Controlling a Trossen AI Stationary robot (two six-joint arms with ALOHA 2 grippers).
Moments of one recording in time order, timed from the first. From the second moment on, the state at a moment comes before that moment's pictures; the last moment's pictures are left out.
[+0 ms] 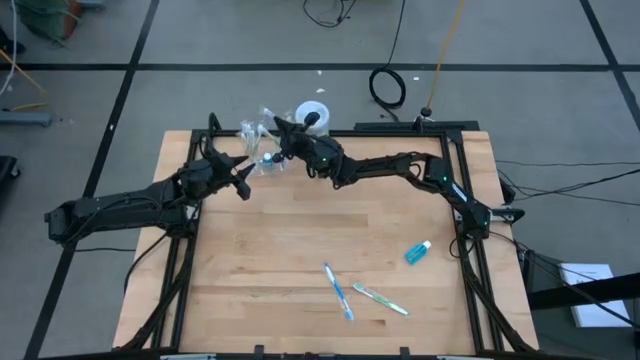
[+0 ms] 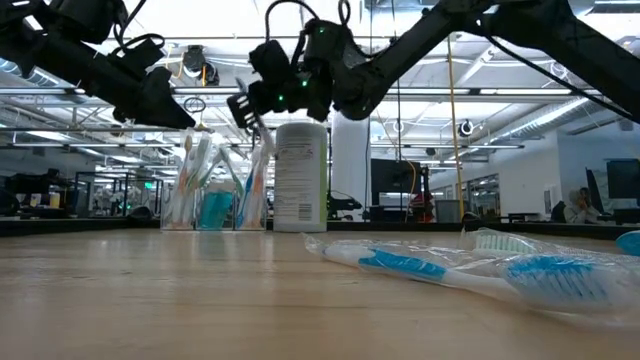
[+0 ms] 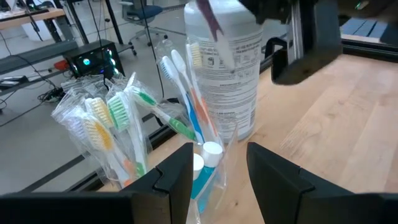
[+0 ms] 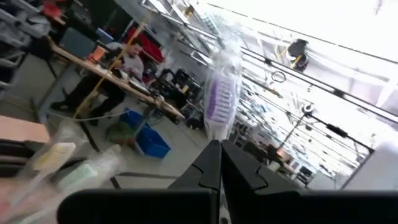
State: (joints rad) left arm 0.37 0.61 0.32 0.01 -0.37 -0.03; right arm -0.27 2.29 1.67 0.97 0.46 -0.78
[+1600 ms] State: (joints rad) left arm 0.37 0.61 0.32 0.01 -0.32 -0.01; right arm -0.15 2.26 1.67 0.73 0.66 -0.53
